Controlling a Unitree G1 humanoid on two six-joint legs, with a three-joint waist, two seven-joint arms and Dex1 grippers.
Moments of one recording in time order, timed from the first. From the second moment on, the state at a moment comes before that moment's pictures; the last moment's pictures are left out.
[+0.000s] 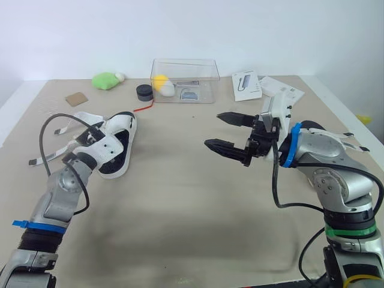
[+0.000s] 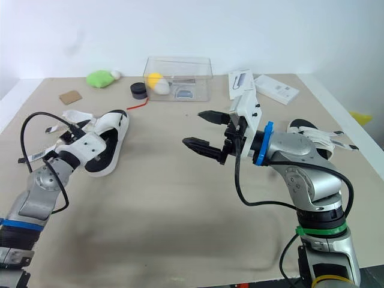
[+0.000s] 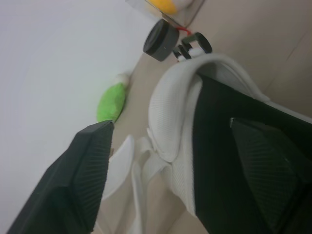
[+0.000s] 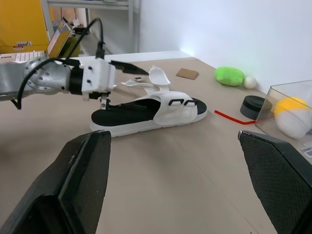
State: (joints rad) left arm -0.40 0.64 -0.05 0.17 0.35 0.00 -0.27; right arm -0.58 -0.63 -0.03 -0.33 0.62 0.63 0.84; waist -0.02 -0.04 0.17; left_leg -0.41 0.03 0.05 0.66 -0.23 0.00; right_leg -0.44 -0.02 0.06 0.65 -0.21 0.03
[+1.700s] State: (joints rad) left arm -0.85 0.88 -0.52 0.81 0.60 -1.61 -0.24; right arm -0.49 -0.79 -0.12 -0.40 0.94 0.87 0.98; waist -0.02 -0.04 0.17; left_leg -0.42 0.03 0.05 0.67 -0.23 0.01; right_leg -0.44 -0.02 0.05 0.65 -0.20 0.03
